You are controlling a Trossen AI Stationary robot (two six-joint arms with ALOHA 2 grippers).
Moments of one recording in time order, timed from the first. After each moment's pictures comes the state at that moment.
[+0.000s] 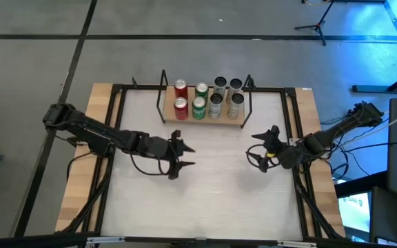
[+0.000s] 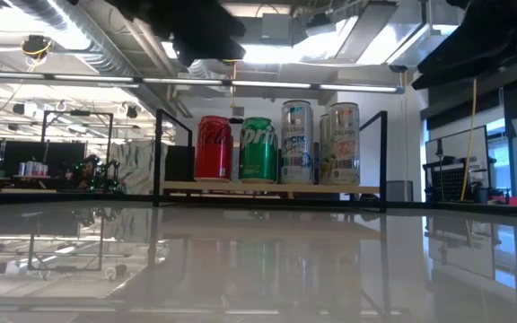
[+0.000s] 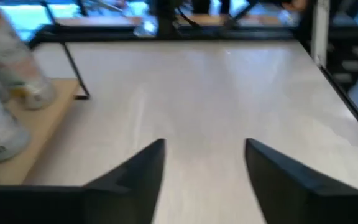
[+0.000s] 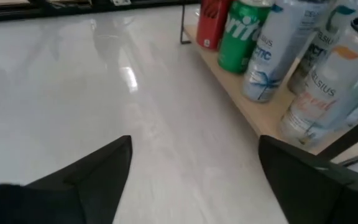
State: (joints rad) left arm -0.22 1.37 0.83 0.10 -0.24 -0.13; right arm 0.52 0.84 0.59 -0.46 0.76 0.50
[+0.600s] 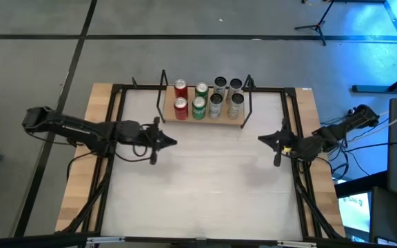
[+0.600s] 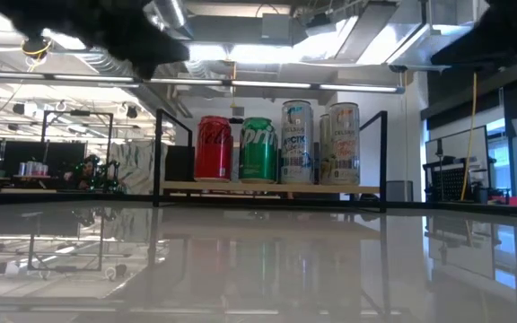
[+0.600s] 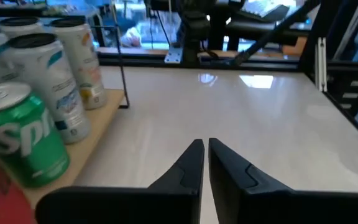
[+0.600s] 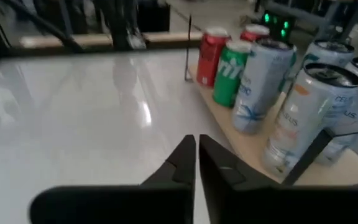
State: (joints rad) left arm -0.06 0.97 0.48 0.22 -0.11 -0.07; right arm 0.52 0.47 0.48 -0.44 0.74 0.26
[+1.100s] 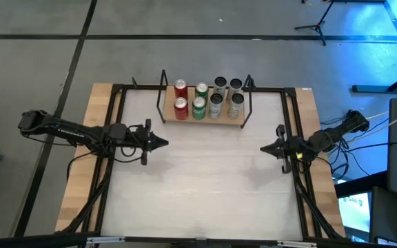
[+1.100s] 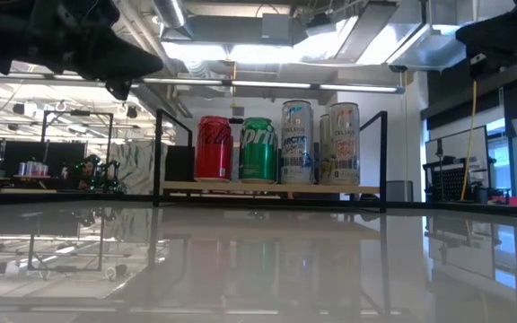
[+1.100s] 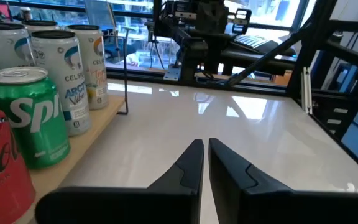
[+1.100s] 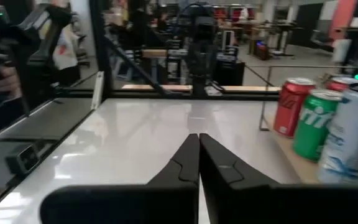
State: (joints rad) left arm -0.06 0.76 0.22 0.43 -0.11 -0.13; right arm 0.52 0.17 0.23 -0.10 0.45 0.02
